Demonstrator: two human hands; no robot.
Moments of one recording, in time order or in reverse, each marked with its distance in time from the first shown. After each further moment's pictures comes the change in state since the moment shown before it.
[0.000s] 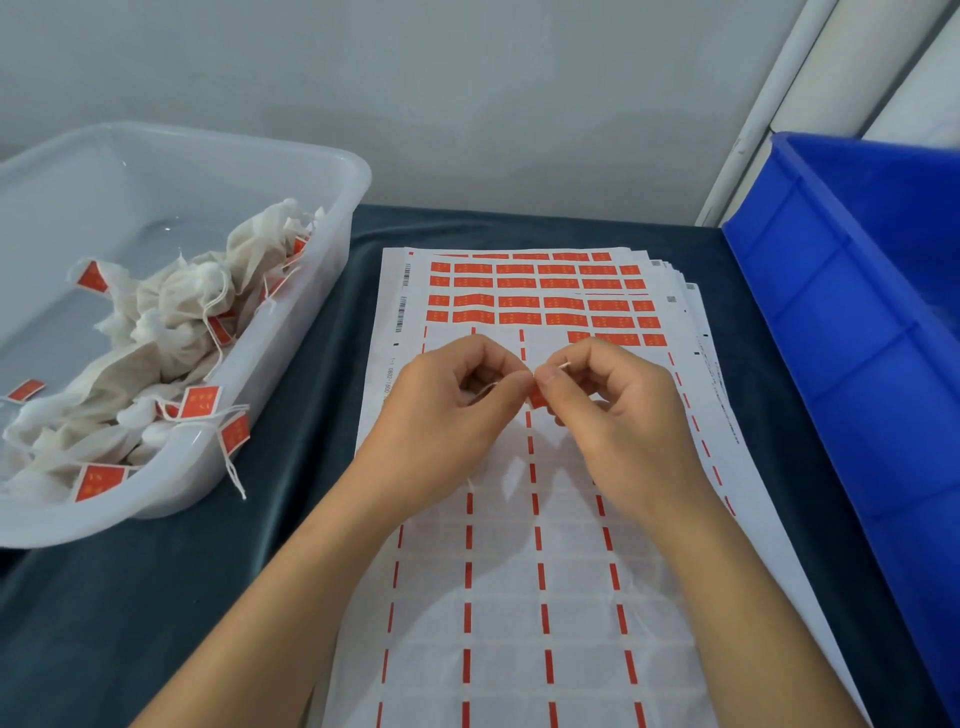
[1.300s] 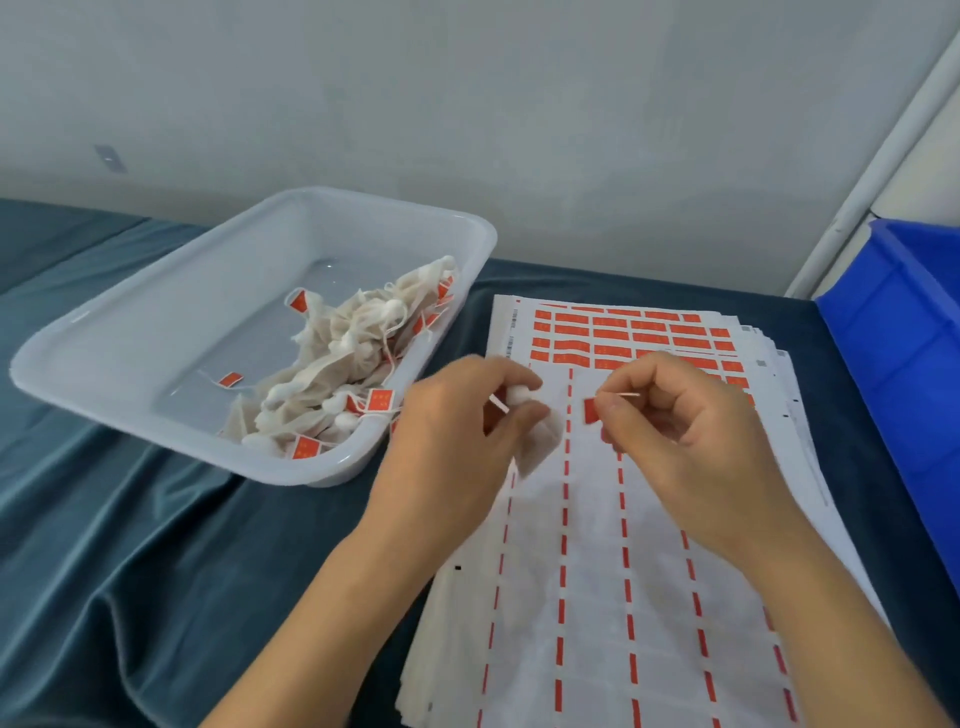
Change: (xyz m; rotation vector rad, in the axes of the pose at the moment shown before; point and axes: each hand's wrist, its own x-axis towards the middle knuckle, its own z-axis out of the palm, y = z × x) left_hand -0.060 0.031 -0.066 0.315 0.333 0.108; right_hand -0.009 -0.056 0.007 -0.086 -0.116 -0.204
